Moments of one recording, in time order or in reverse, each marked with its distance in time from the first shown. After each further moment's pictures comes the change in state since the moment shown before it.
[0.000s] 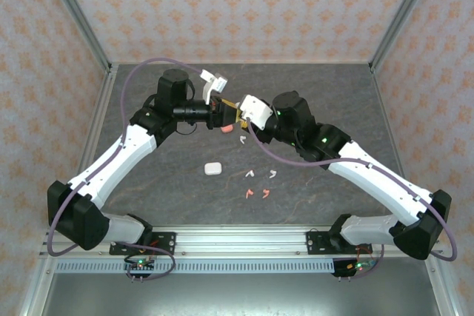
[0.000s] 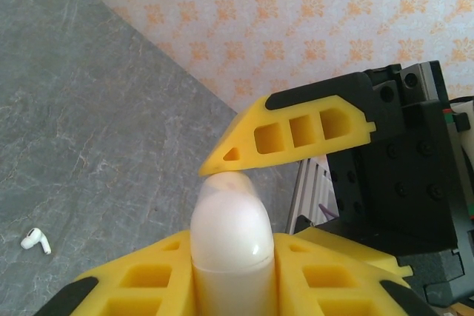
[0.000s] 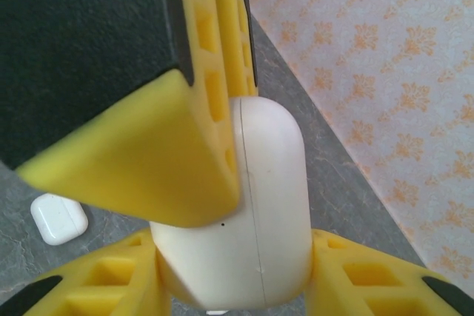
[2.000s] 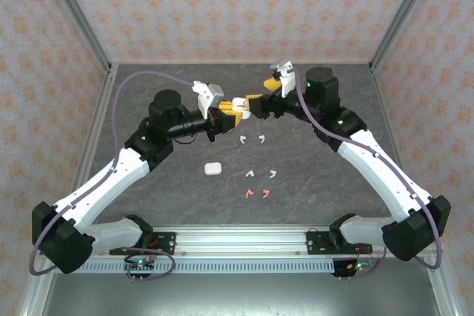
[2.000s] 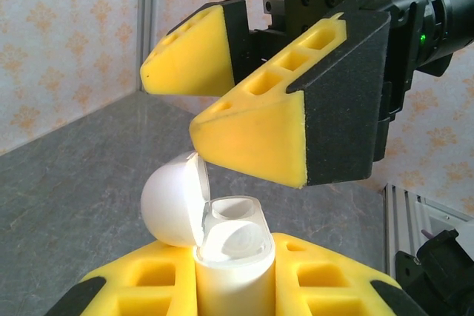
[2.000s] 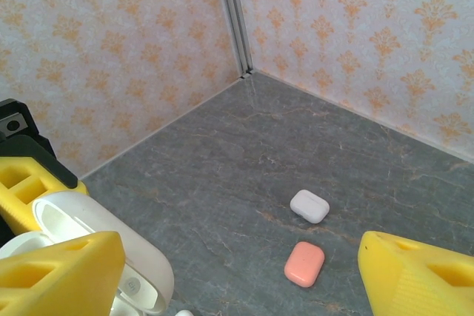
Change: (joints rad) left arm -0.099 -0.186 -0.211 0.276 -0.280 0.185; right arm -0.304 0.023 0.021 0.186 -0.484 0.550
